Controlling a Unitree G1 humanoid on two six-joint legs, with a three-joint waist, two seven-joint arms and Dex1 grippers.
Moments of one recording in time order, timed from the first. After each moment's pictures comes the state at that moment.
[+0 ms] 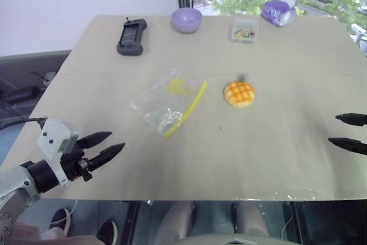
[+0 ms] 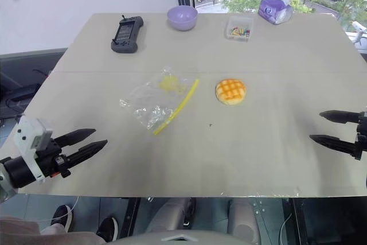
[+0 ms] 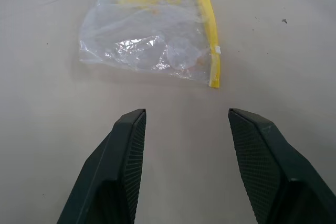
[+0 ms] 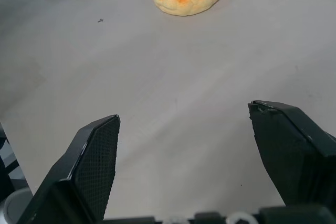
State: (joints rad) left arm 0.42 0.80 0.71 -0.62 -0.69 0.68 -0.86; right arm 0.05 -1.07 -0.52 0.06 0.55 0.39 1.40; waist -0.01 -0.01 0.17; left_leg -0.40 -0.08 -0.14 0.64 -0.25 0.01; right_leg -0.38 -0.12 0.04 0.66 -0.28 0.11
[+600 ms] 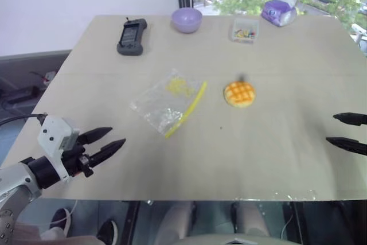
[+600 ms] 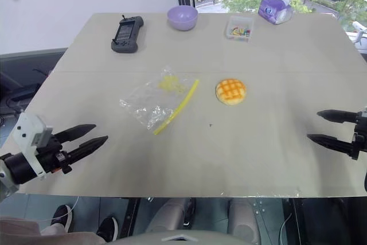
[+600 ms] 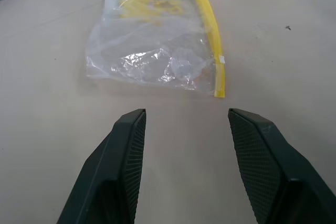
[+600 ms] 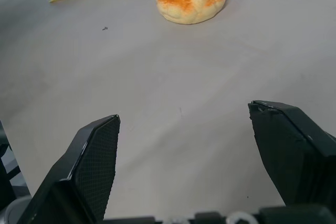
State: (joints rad) left arm 0.39 0.80 0.69 -0.62 -0.68 0.65 -0.85; right arm 0.05 -1.05 -0.52 0.04 0.56 0.39 1.39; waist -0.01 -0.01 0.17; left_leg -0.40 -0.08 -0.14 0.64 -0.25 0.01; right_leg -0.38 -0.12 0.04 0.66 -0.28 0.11
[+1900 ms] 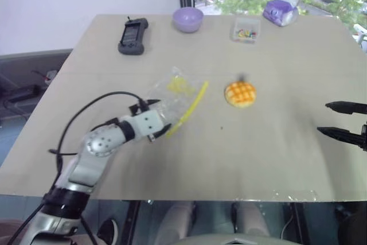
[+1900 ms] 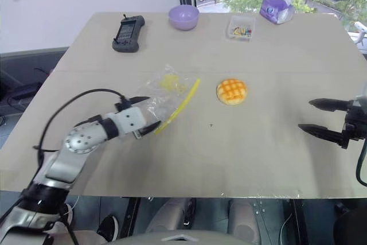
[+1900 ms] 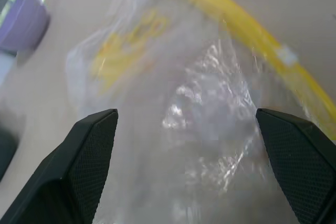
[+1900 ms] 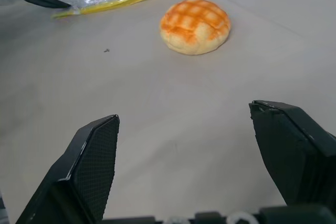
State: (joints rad) left arm -0.24 0.74 -0.14 -0.06 0.20 -0.10 -0.64; right arm -0.05 -1.04 -0.47 0.00 0.58 0.39 1.32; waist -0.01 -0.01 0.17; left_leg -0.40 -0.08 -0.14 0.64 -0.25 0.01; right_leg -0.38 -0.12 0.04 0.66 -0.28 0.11
